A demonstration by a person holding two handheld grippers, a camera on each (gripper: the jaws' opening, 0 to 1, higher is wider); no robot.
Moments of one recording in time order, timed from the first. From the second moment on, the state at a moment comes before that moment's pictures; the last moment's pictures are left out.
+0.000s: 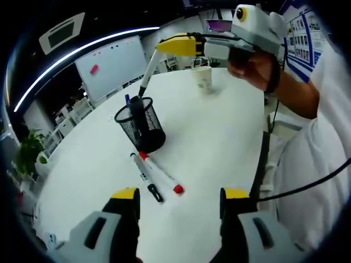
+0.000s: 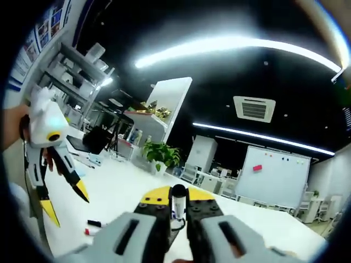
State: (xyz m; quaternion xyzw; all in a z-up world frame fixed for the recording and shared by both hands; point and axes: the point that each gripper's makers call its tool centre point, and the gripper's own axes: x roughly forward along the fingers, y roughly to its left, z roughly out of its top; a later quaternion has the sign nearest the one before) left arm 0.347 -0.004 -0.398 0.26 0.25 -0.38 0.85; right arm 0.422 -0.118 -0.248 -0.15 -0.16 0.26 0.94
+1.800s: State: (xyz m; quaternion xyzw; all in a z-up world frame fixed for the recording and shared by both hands) left arm 0.352 -0.008 -0.409 0.25 0.26 -0.39 0.85; right arm 0.469 -0.112 -0.298 -0.13 -0.08 0.27 0.95
